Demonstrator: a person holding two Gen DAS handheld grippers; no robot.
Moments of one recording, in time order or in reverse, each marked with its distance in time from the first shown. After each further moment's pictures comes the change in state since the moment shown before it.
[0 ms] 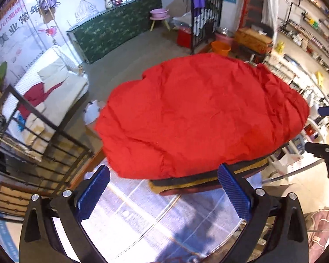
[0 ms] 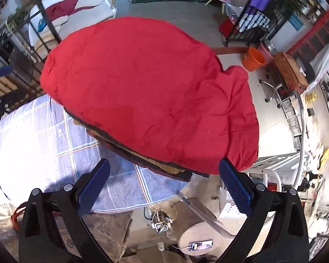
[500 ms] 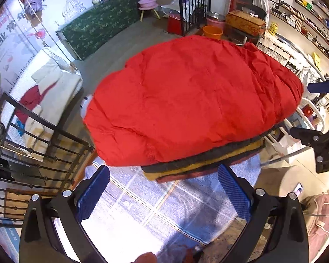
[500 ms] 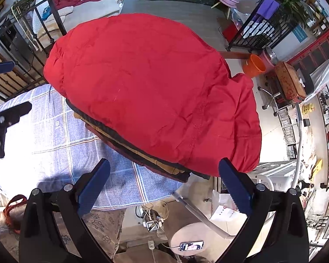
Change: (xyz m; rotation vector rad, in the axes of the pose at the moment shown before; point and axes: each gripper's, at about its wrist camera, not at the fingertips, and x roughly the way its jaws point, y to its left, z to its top) left arm 0.005 -0.029 -0.004 0.072 0.087 -0.035; right arm 0.012 0.020 0.012 -0.053 0.006 -0.027
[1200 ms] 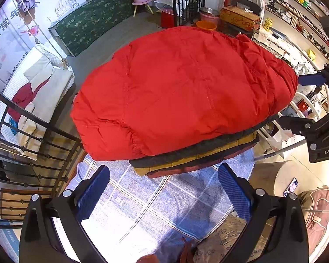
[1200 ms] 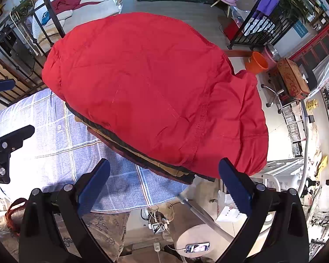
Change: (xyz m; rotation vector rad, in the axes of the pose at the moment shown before) left arm 0.011 -0.014 -0.007 0.015 0.029 -0.029; right arm 0.009 -0.003 0.004 0.021 -0.008 0.030
